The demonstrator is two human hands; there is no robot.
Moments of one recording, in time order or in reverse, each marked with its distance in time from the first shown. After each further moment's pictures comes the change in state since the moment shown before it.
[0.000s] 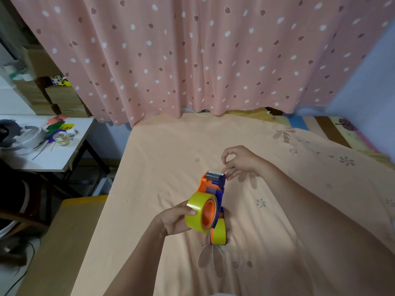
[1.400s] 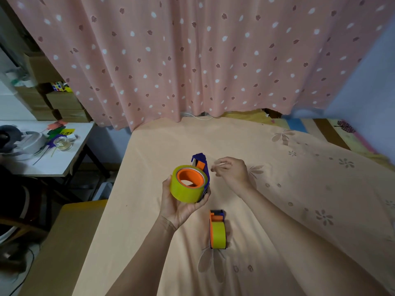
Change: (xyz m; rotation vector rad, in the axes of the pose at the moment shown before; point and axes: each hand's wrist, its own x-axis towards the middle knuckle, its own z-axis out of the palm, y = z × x) left_hand 0.009 0.028 0.029 -0.762 0.035 0.300; right_hand -0.002 0.033 0.059 0.218 0.466 -0.267
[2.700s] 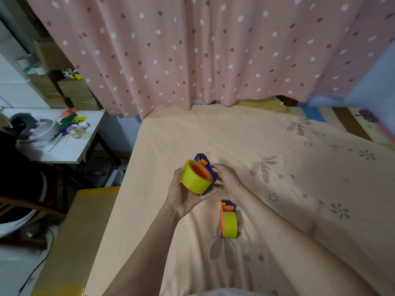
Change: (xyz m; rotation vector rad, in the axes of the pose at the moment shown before) left_hand 0.001 0.022 -0.021 0.367 0.158 0.132; right_hand -0.018 0.025 0.060 0.317 -0.196 0.444
